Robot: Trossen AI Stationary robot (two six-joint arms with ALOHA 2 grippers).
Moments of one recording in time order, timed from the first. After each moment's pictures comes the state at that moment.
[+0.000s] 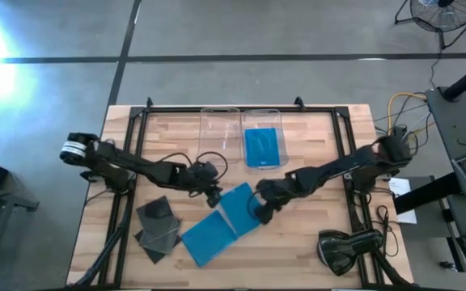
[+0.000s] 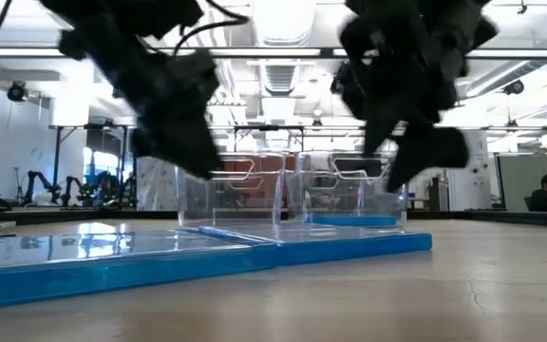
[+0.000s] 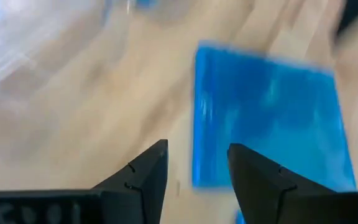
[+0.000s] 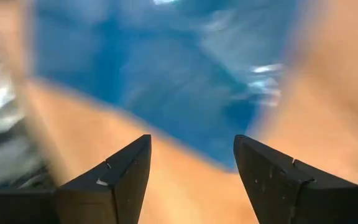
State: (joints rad) left arm -0.15 1.47 0.78 -0.16 -0.22 -0.73; right arm 0.21 1.62 0.94 -0.33 -0.11 1.11
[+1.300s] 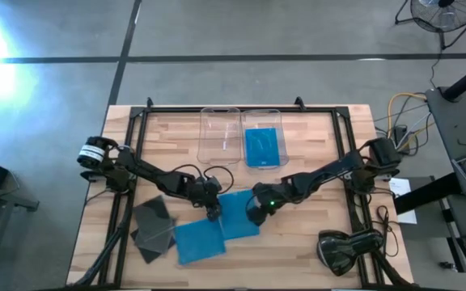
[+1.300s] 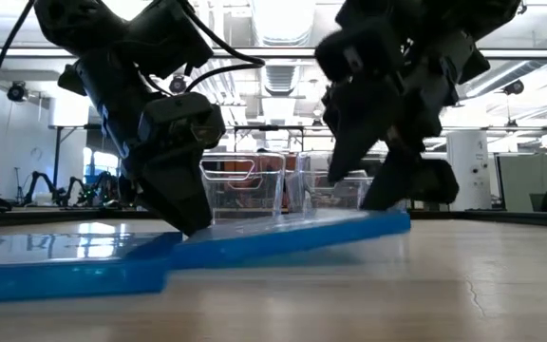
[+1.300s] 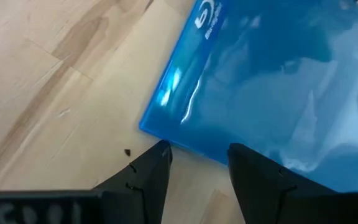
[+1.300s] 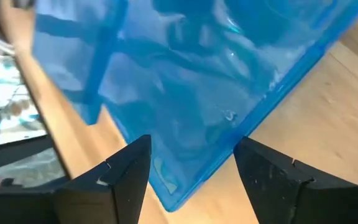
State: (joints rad) left arm -0.18 1.71 0.77 -0.01 -0.07 -0.78; right arm 0.20 1.75 0.89 0.01 -0.17 1.16
